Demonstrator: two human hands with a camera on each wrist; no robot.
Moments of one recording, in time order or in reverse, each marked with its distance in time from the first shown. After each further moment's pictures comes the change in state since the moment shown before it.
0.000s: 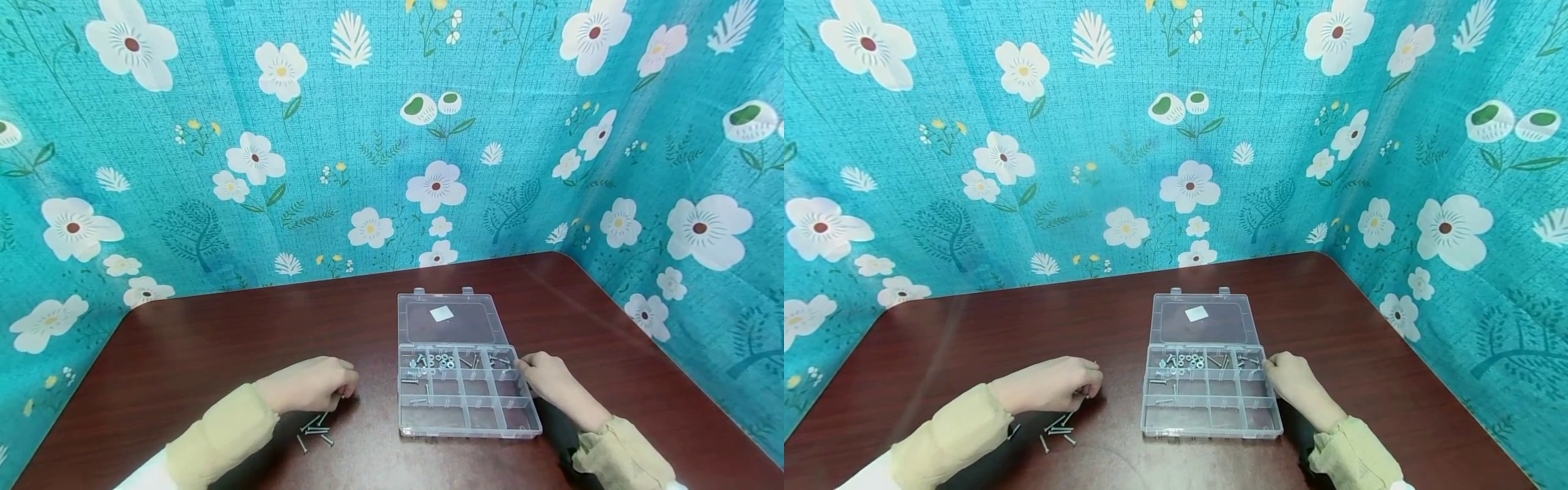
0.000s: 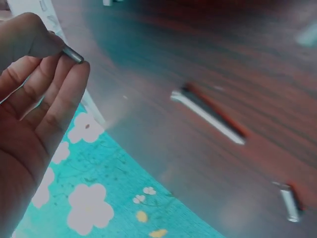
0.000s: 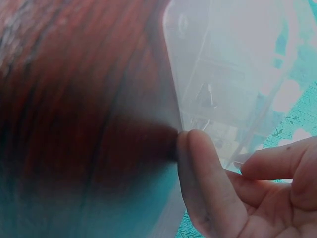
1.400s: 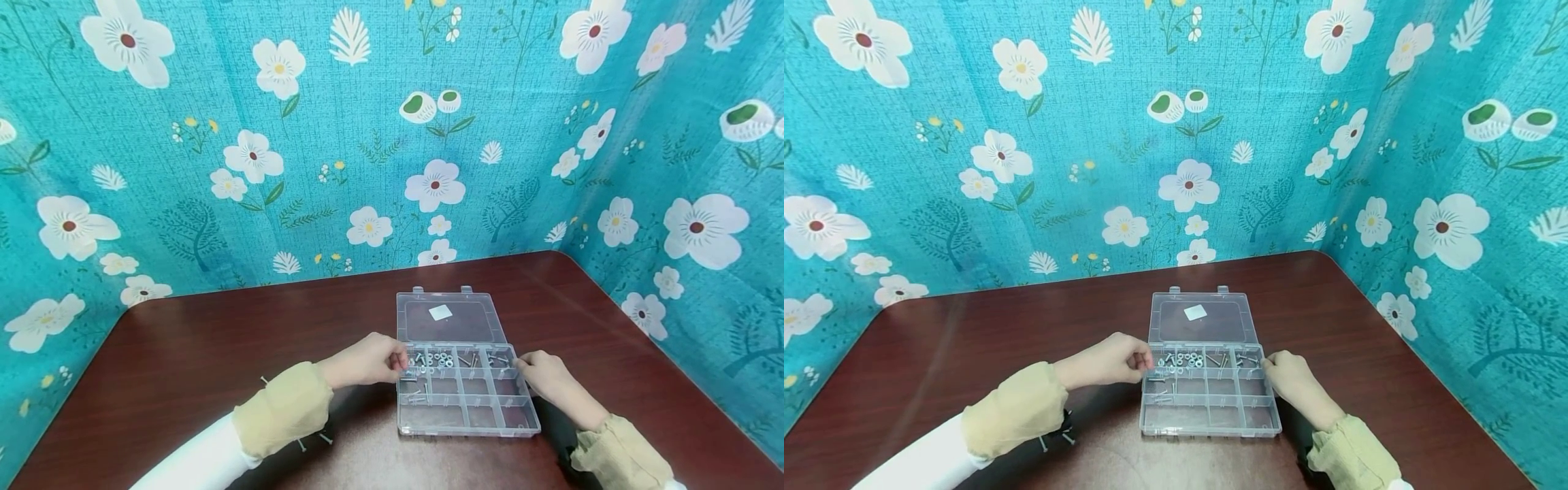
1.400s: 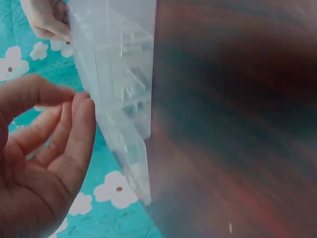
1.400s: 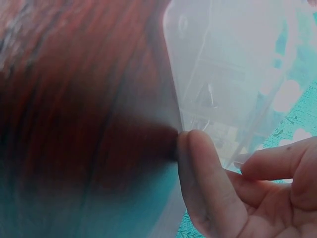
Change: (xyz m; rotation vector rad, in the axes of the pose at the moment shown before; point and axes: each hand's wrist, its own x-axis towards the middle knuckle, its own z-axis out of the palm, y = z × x) left_hand 0.075 0.025 -0.006 -0.404 0.077 -0.199; right_hand 0.001 -0.001 -0.001 -0.036 -0.009 0.009
